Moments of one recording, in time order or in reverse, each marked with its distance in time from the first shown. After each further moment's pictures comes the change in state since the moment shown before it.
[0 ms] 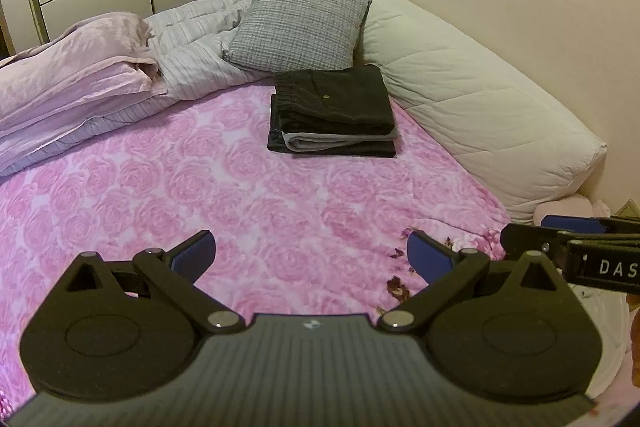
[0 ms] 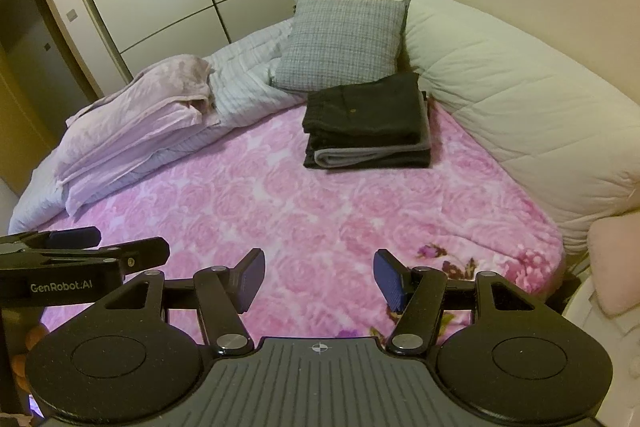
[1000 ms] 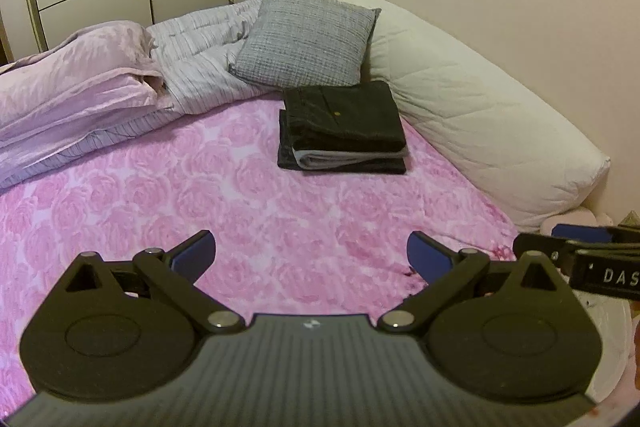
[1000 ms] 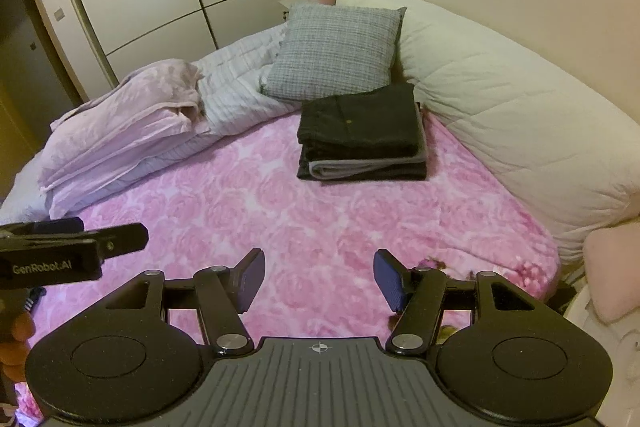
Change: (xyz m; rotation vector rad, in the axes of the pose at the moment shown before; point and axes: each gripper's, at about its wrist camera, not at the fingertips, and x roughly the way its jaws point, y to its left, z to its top) left arm 0.009 0.039 0.018 0.005 -0.031 -0.020; right arm 0.017 0.026 0.013 -0.003 -0.022 -0.057
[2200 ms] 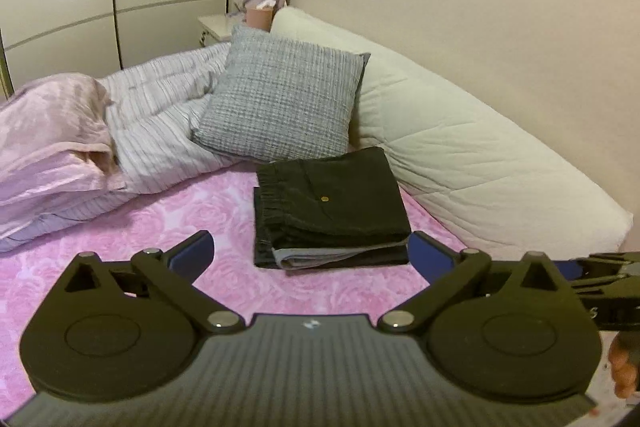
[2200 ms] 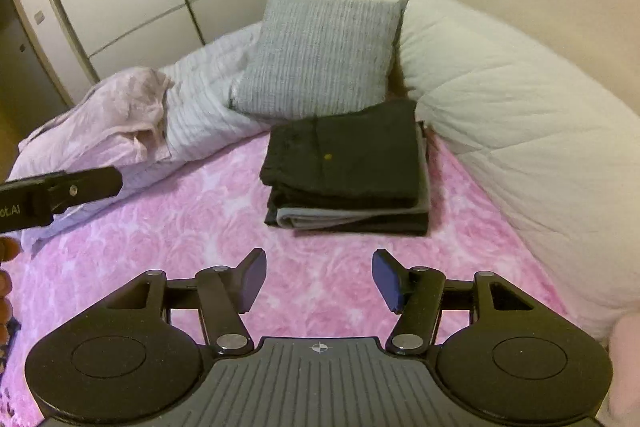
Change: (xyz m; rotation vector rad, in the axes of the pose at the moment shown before) left arm 0.138 0.009 0.124 0.042 -0.126 -0.058; right arm 0.146 -0.060 0.110 -0.003 -0.002 -0.006
